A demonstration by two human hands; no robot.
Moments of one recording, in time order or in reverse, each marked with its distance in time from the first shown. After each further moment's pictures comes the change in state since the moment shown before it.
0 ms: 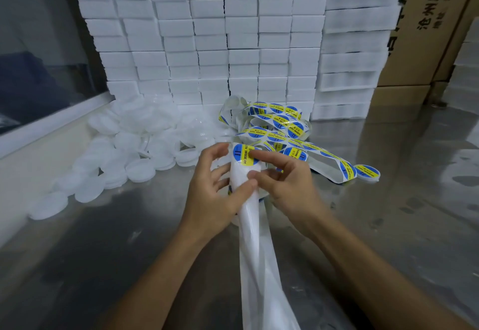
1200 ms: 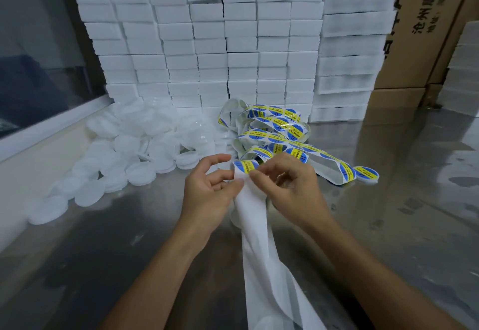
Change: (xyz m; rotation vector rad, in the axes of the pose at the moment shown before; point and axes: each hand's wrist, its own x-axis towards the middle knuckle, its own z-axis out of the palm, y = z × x) left_hand 0.008 -0.004 -0.006 -0.138 0.070 -0.230; right_hand 0.002 0.006 -0.006 -0.455 0.069 -0.425
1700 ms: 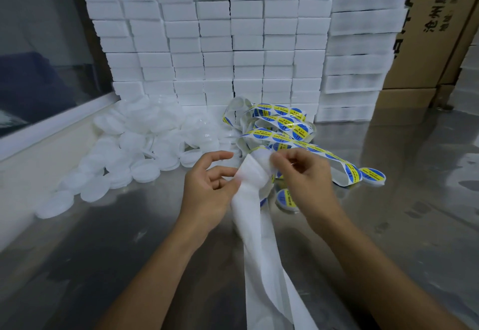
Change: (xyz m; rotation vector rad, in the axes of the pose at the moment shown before) left_hand 0.002 0.001 -0.005 0.077 0.013 0.077; right_hand 0.010 -0.005 -0.006 0.198 0.127 0.357
